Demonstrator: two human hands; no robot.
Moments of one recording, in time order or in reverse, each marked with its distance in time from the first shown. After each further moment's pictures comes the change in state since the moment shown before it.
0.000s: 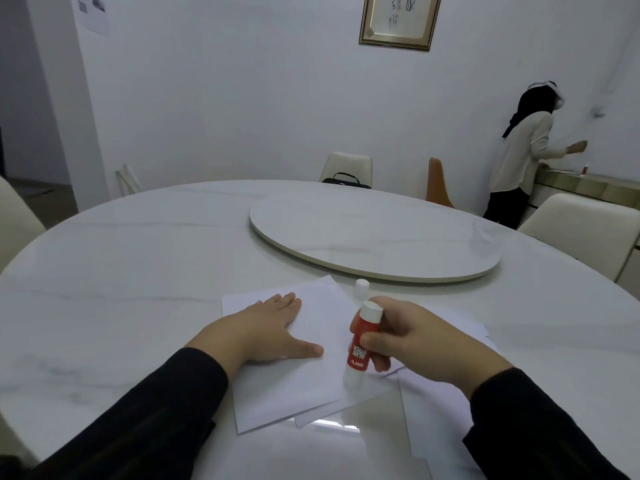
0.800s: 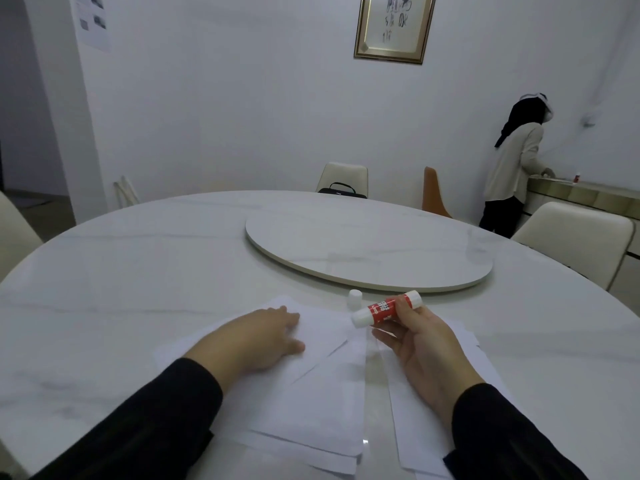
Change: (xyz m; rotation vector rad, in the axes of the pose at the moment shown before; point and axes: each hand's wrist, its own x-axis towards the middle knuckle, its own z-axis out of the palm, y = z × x) left_hand -0.005 0.012 -0.013 -0.006 0.040 0.007; right_hand 0.013 0.029 0.007 1.054 0.525 0.101
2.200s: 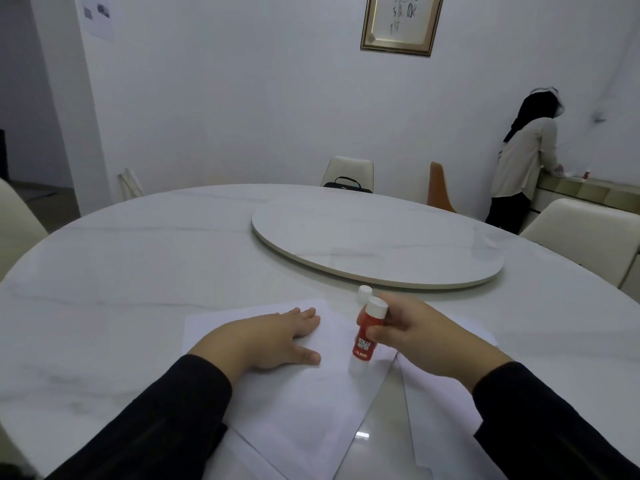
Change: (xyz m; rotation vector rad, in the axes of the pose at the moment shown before) left_hand 0.005 -0.011 0.009 -0.049 -0.093 0.126; right_hand -0.001 -0.024 0.017 -1.175 -0.438 -0.178
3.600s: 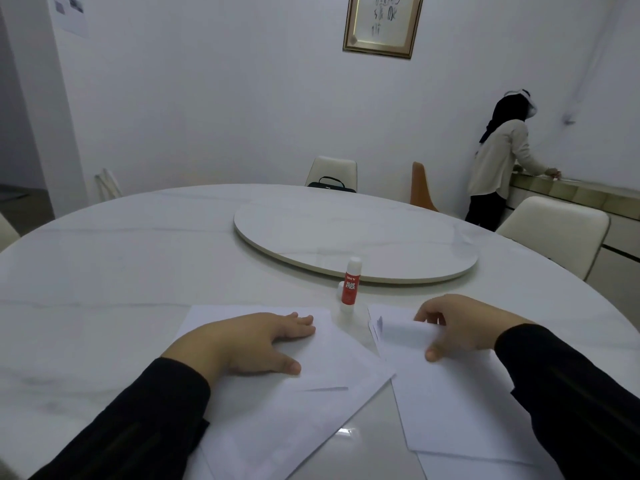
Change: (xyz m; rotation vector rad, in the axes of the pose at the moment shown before) left_hand -0.008 0.003 0.003 -0.085 0.007 0.134; right_hand -0.014 0.062 -0.069 -0.551 -0.062 0.370
